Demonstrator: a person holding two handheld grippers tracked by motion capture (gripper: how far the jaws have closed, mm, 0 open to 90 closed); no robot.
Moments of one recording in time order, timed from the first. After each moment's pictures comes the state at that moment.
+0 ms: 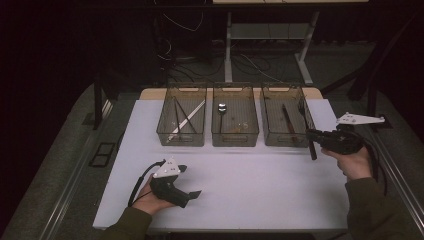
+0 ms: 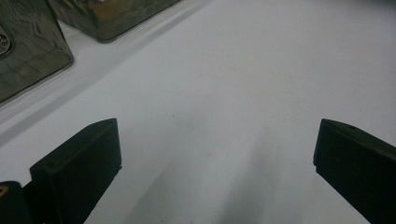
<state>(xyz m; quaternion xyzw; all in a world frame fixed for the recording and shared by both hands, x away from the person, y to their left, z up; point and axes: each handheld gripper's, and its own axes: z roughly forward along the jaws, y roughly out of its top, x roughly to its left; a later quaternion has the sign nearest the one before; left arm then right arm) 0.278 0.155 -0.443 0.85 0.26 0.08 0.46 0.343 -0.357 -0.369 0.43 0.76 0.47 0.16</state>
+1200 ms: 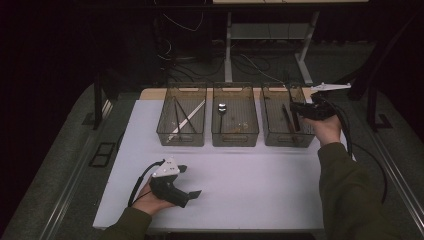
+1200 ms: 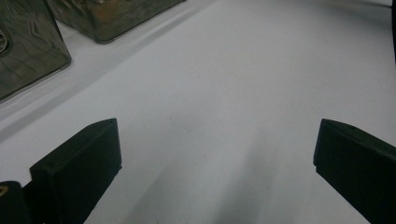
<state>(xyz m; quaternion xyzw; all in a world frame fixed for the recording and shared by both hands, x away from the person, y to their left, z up) 0.278 0.155 -0.442 0.84 0.26 0.07 0.47 0.441 -0.315 -0.357 0.48 0.75 0.42 0.18</state>
